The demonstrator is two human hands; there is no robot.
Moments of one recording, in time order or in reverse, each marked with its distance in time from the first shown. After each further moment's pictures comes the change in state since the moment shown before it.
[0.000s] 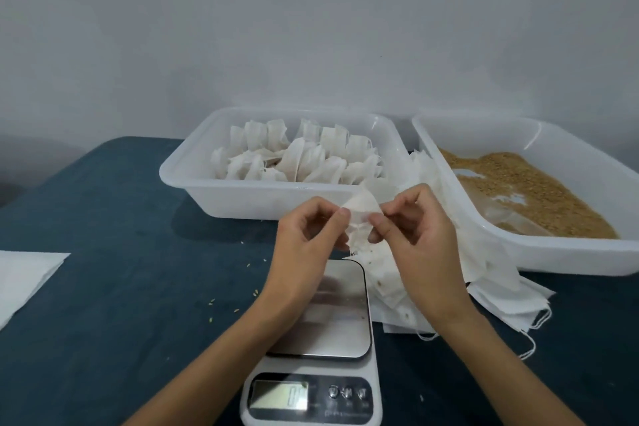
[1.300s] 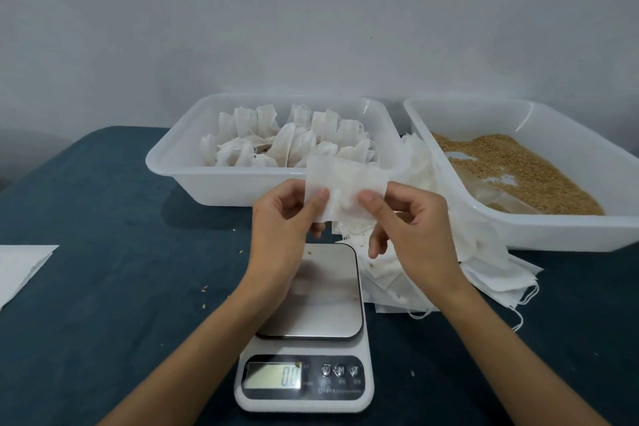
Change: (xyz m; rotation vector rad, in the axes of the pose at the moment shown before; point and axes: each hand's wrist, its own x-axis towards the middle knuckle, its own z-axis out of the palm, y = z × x) left_hand 0.005 -0.003 -0.006 0.002 0.099 -0.022; right_hand 0.001 -0.001 -0.006 0.069 -0.062 0.109
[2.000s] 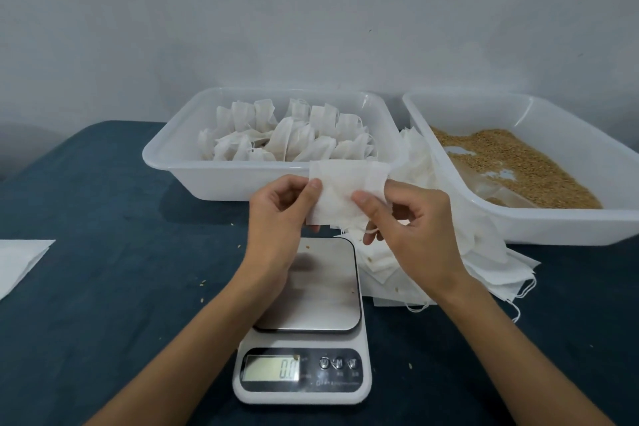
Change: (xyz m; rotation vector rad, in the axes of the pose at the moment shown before) left_hand 0.002 0.002 0.000 -0.034 0.030 -0.070; right_hand -0.002 -0.002 -0.001 -0.186 -0.009 -0.201
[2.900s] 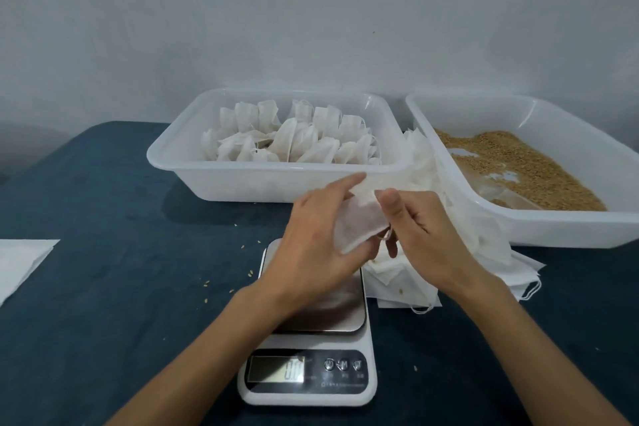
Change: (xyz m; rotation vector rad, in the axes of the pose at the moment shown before) left_hand -0.023 0.003 0.007 0.712 -0.310 0.502; right_hand 0.003 -0.011 -0.008 0.049 -0.221 0.145
